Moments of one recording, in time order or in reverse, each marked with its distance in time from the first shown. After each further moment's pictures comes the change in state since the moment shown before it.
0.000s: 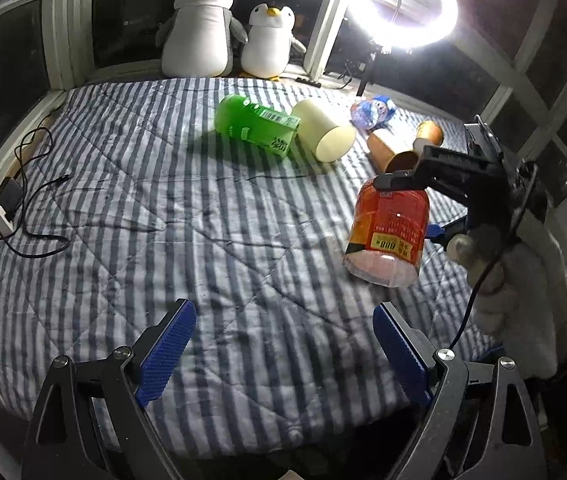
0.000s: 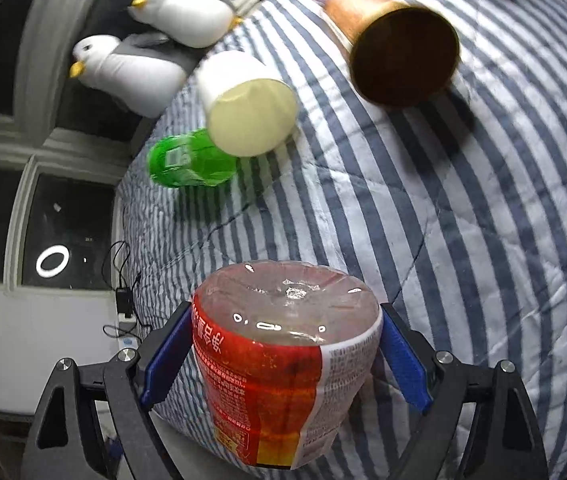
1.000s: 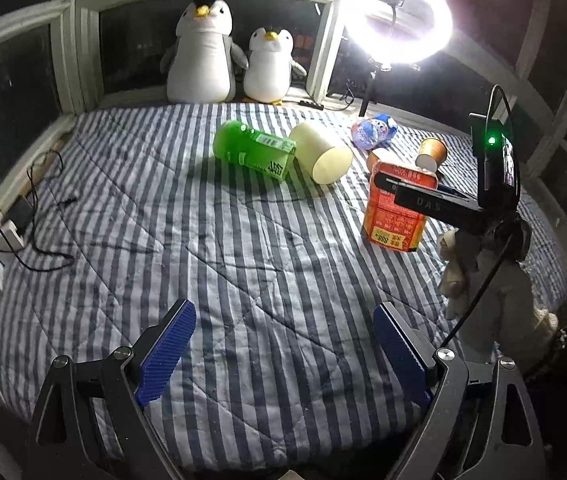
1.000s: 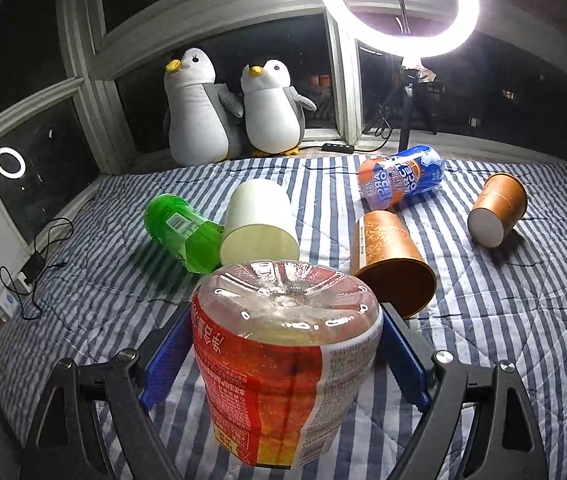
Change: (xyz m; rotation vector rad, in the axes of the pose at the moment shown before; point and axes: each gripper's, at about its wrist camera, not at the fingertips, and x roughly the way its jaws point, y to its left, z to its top) left arm -0.002 -0.028 -0.003 0.028 -0.097 0.078; right arm -0.023 0.039 -0.008 -0.597 -0.478 -0.319
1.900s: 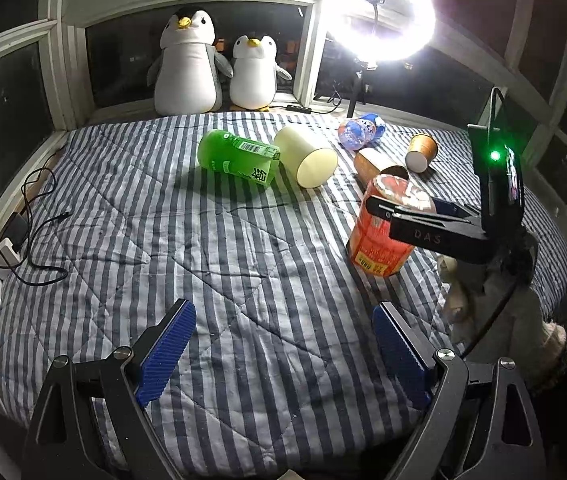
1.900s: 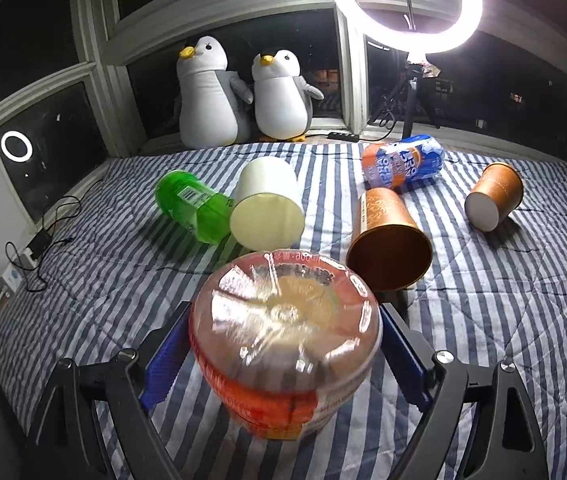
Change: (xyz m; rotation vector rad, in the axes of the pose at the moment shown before) left arm 0.005 -0.017 0.000 0.043 -0.019 -0.002; right arm -0.017 0.006 -0.022 -0.032 0.036 0.025
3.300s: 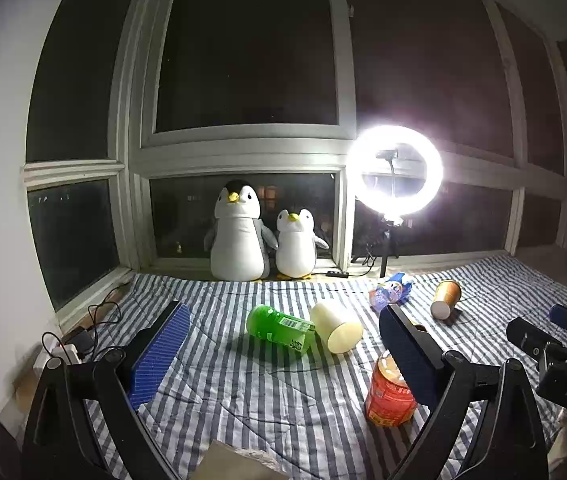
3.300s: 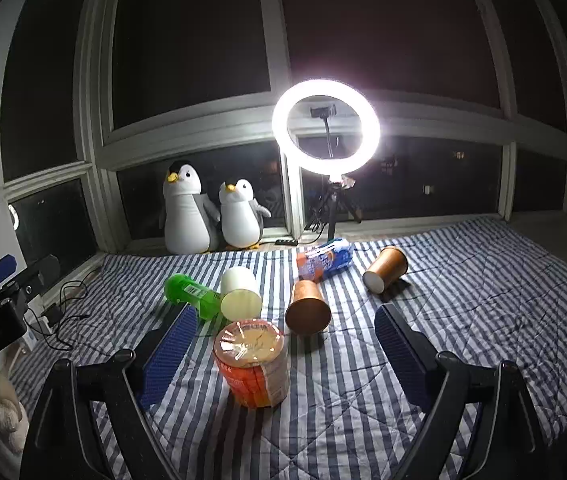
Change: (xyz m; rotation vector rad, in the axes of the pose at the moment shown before) left arm -0.097 -0.043 0.021 0.014 -0.602 0.212; right arm -0.195 0.018 -0.031 0.075 -0.383 -0.184
